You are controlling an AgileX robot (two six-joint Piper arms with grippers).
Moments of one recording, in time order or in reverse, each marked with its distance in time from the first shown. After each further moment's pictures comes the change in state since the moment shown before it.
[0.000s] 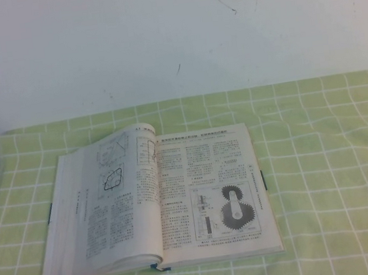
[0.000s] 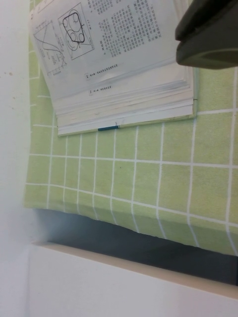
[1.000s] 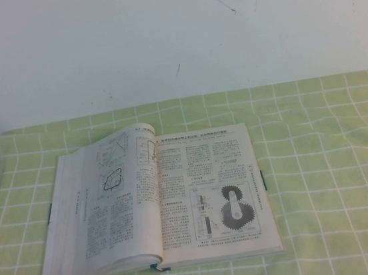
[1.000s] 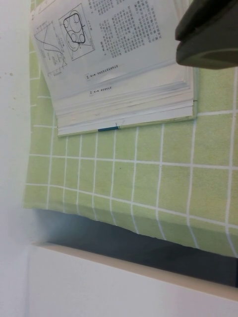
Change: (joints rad) right arm 0.002 0.000 0.000 -0.070 0.004 0.000; left arm 0.000 0.000 0.000 0.000 0.000 -0.005
